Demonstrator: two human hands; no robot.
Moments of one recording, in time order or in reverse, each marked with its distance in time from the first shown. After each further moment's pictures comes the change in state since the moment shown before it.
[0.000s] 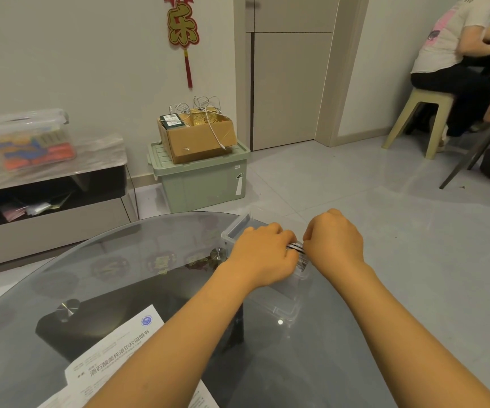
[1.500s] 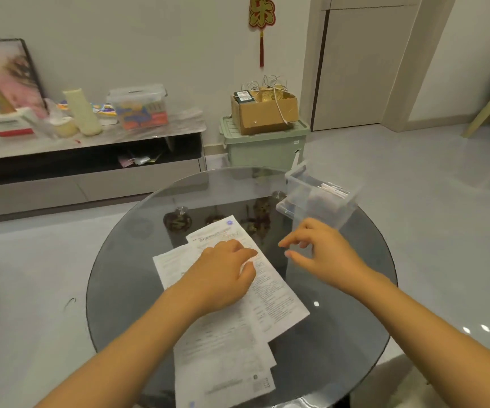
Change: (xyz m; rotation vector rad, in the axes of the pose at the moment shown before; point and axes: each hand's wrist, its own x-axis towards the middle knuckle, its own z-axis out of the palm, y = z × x) left_hand -0.263 0.016 -0.019 -0.017 -0.022 -0.357; right_hand -0.167 -0.009 -0.005 0.351 -0.264 -0.695
